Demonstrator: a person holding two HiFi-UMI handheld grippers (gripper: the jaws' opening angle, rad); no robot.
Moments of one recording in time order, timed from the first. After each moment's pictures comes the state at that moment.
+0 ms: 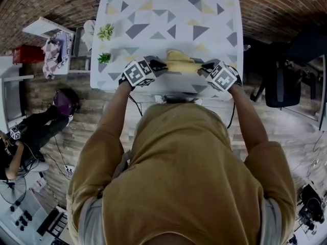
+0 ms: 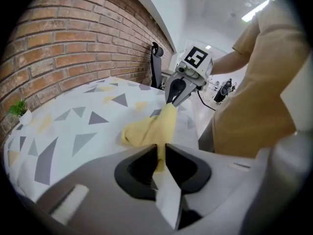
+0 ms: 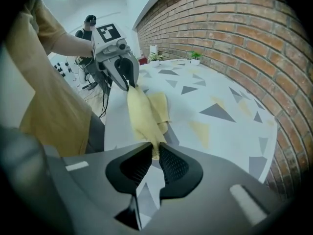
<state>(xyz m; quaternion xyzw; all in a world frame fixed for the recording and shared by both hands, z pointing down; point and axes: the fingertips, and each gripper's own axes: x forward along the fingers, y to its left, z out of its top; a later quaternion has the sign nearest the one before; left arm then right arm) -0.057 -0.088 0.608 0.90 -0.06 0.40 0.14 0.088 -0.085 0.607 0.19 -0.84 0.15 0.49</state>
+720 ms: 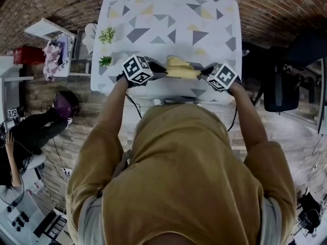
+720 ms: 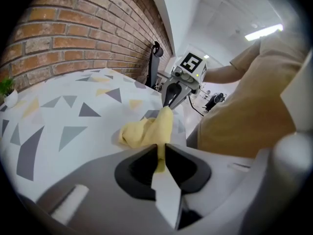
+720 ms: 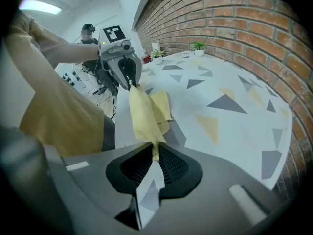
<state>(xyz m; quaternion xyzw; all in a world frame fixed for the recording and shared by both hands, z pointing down) -0.057 -0.084 0.600 0.90 0.00 0.39 0.22 0.089 -0.080 0.609 0.14 -0.83 0.21 0.49</state>
